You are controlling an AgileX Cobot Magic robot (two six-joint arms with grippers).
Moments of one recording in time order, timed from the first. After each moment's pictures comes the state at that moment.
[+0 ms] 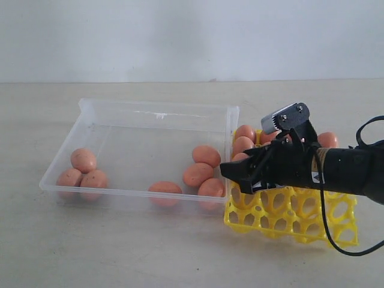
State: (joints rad) left arm -0.09 0.00 0.00 0.10 0.31 0.13; right arm 0.24 1.88 -0.63 -0.87 -0.81 0.60
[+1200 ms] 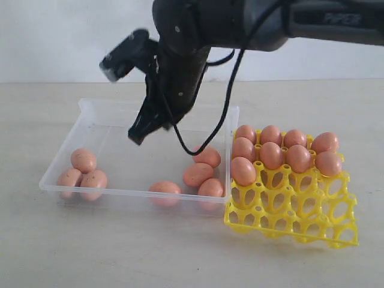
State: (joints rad) left arm -0.09 0.00 0.00 0.10 0.31 0.13; right arm 0.76 2.05 -1.76 -0.08 0.94 -0.22
